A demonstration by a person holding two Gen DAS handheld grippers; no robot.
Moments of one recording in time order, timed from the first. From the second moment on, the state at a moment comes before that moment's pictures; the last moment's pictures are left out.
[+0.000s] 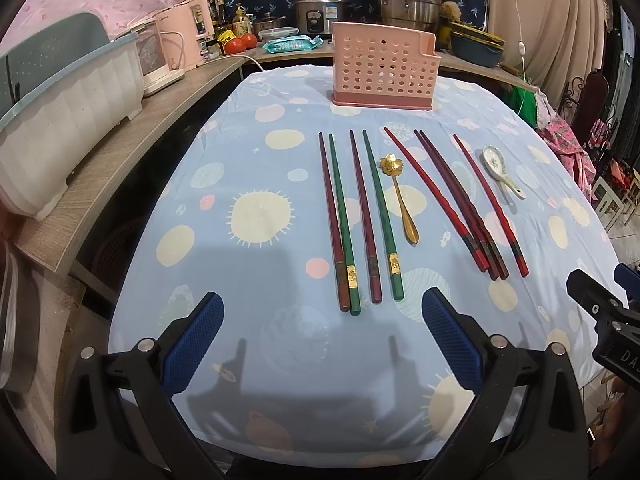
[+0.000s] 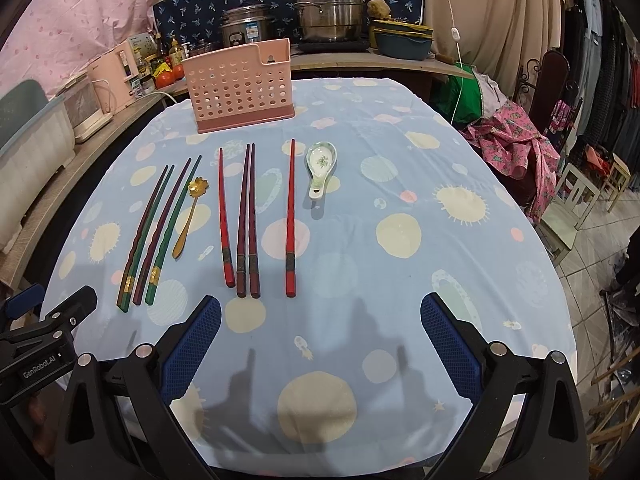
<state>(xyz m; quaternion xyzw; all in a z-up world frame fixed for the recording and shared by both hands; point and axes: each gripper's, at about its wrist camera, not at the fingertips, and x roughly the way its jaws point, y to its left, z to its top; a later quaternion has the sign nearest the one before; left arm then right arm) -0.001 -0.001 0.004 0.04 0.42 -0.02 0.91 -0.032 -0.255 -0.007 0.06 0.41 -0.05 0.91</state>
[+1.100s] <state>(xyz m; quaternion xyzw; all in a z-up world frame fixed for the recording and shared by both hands) -0.001 0.004 0.001 0.03 0.42 -0.02 0.91 -0.033 -0.257 -0.007 0.06 0.41 -0.05 0.91</state>
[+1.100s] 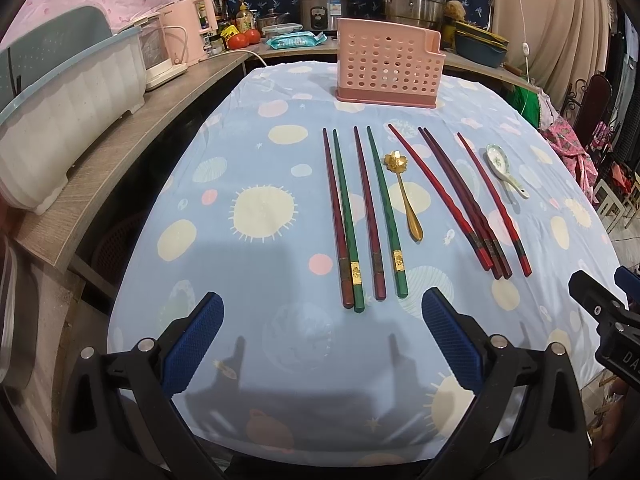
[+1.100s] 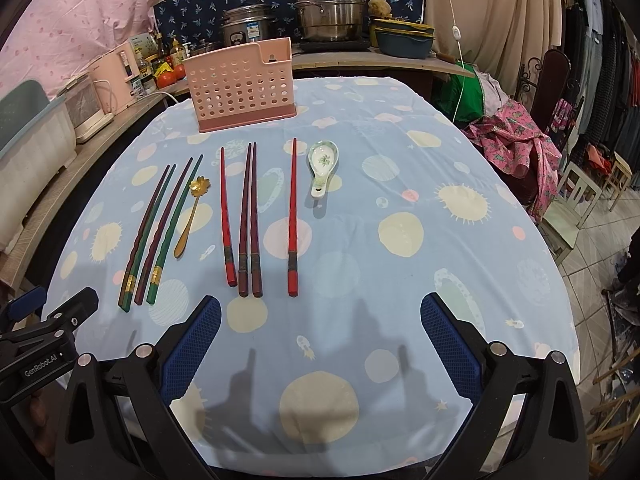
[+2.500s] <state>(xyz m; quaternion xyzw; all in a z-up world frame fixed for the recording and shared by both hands) 0.033 0.021 -0.015 -0.01 0.46 -0.01 0.89 -0.025 -0.259 -0.016 0.07 0.42 -0.06 0.90</state>
